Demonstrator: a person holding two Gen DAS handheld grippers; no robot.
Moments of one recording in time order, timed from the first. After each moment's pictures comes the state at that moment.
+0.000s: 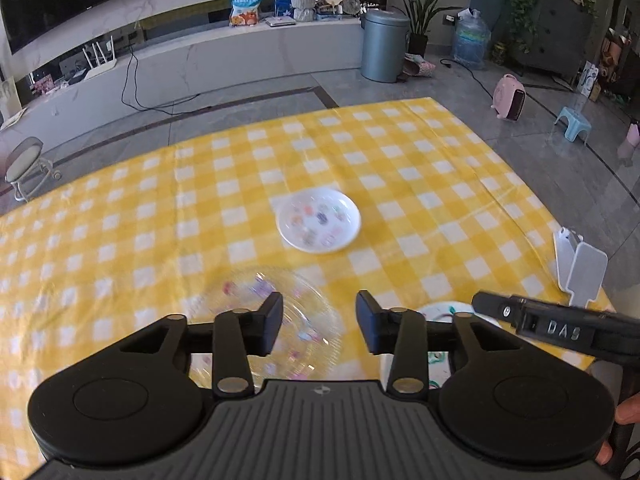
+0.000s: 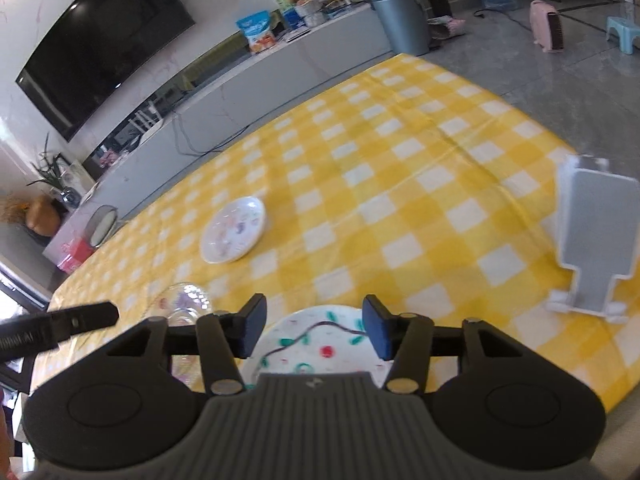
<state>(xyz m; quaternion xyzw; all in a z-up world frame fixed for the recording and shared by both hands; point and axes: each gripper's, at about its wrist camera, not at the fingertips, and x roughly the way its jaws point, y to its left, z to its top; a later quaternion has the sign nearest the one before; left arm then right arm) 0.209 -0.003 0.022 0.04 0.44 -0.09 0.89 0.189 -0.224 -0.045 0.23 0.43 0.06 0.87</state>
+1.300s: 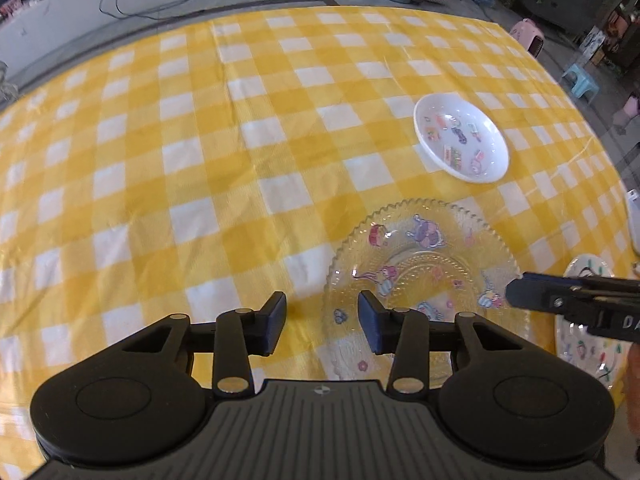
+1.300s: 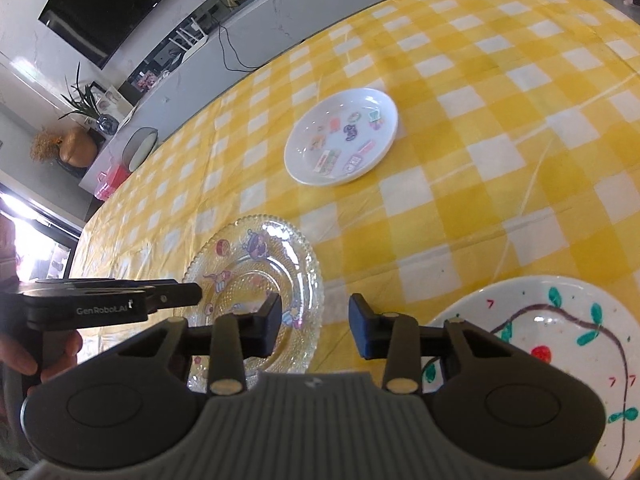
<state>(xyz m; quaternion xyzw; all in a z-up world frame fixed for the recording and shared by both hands) 0.293 0.124 -0.084 0.00 0.57 -0.14 0.81 0.264 -0.110 -0.106 0.23 0.51 0.16 0.81</state>
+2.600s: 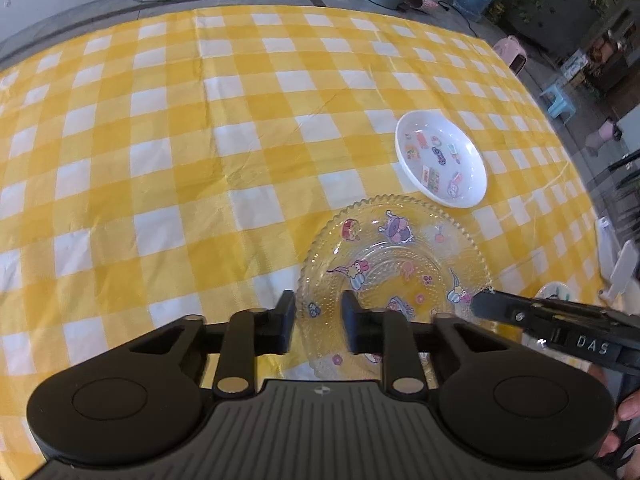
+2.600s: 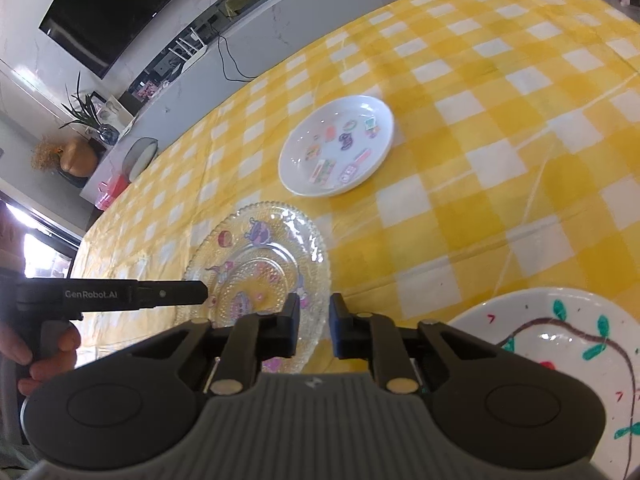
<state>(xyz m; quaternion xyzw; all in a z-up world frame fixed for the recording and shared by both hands) 0.308 0.121 -0.084 -0.04 0.57 -0.16 0.81 0.271 -0.114 -0.116 0.23 0.50 0.15 0.82</state>
